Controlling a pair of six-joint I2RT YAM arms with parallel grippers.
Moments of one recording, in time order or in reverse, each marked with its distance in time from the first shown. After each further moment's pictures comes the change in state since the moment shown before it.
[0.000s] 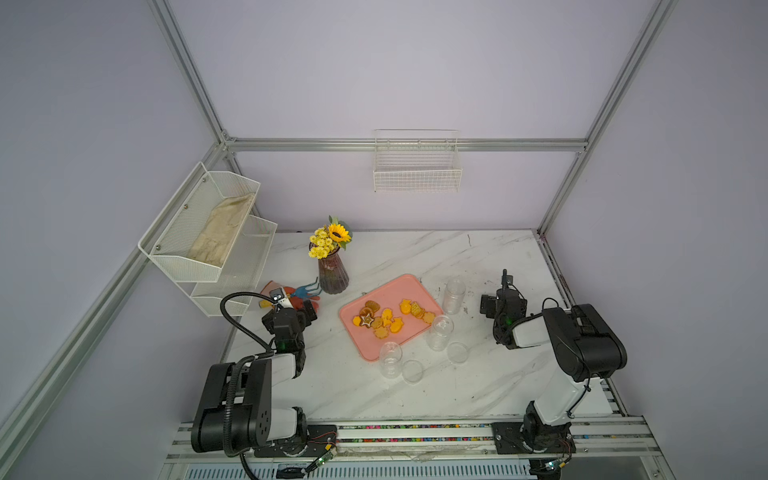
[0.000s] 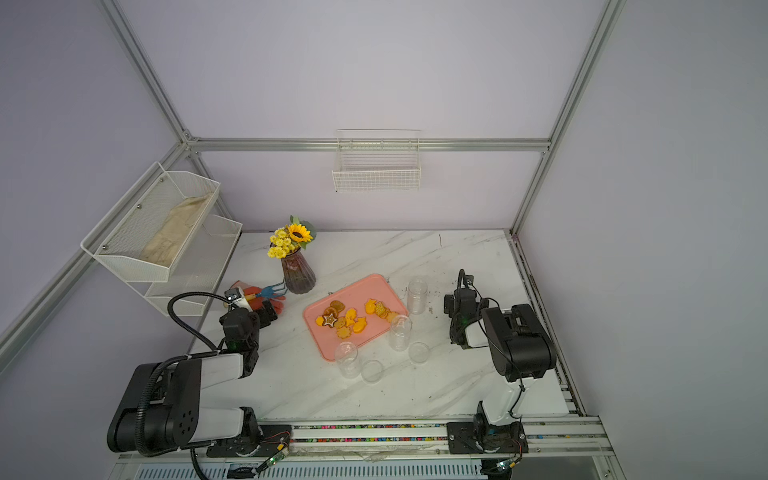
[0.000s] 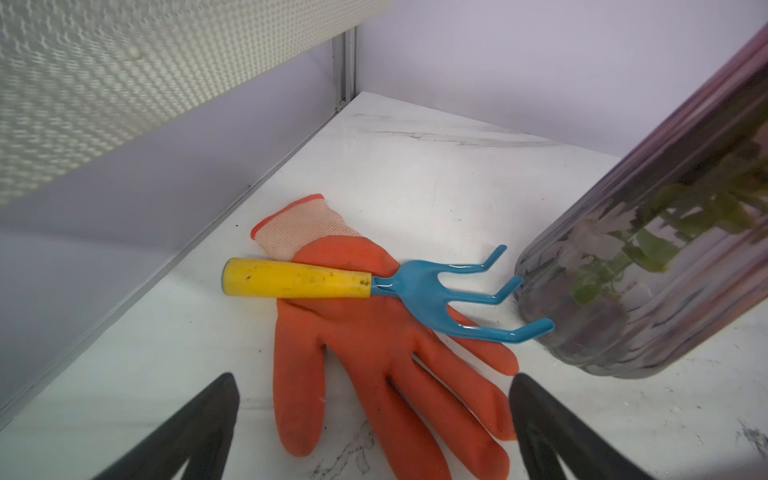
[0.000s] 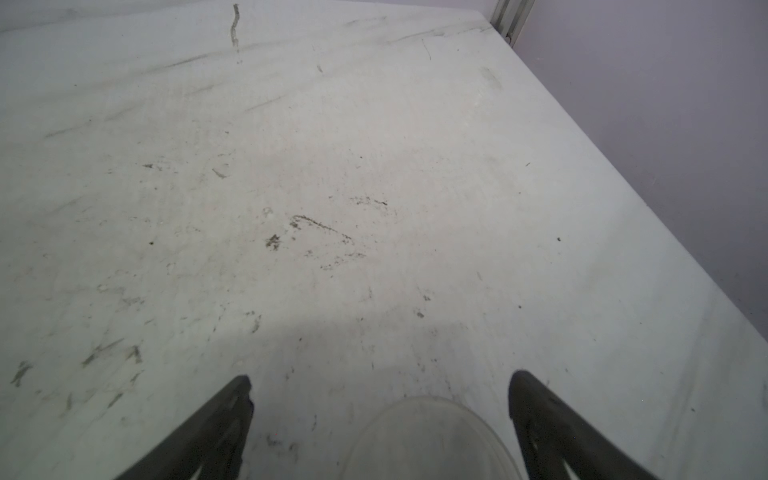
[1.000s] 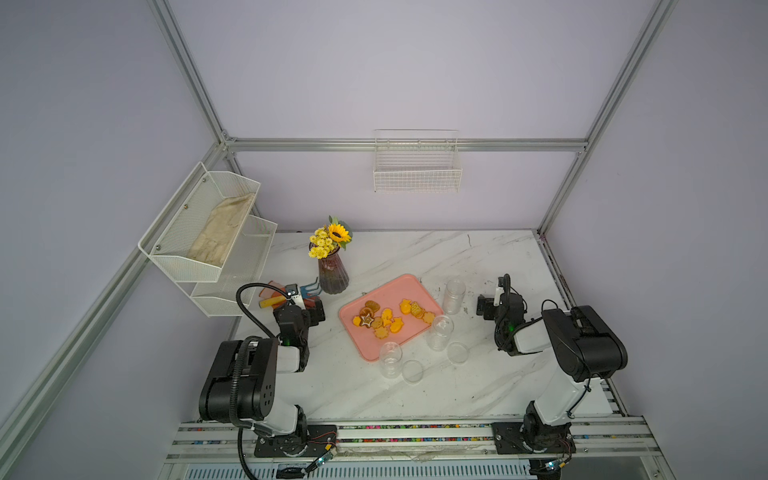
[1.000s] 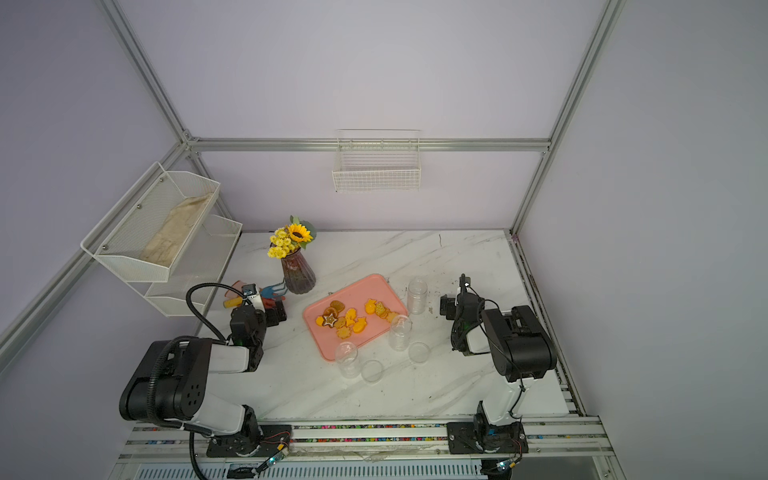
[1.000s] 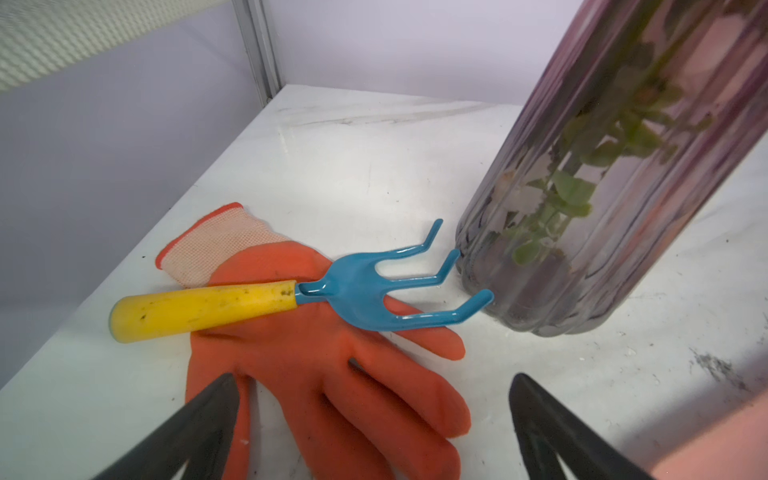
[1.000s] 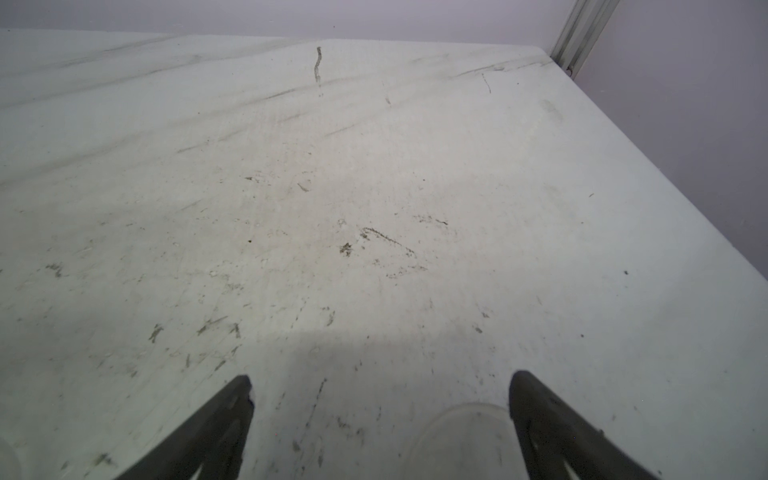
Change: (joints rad) left arm -0.019 0.146 0.041 0.086 0.134 0.109; right arm -0.017 0.003 -0.057 0.145 -0.166 -0.034
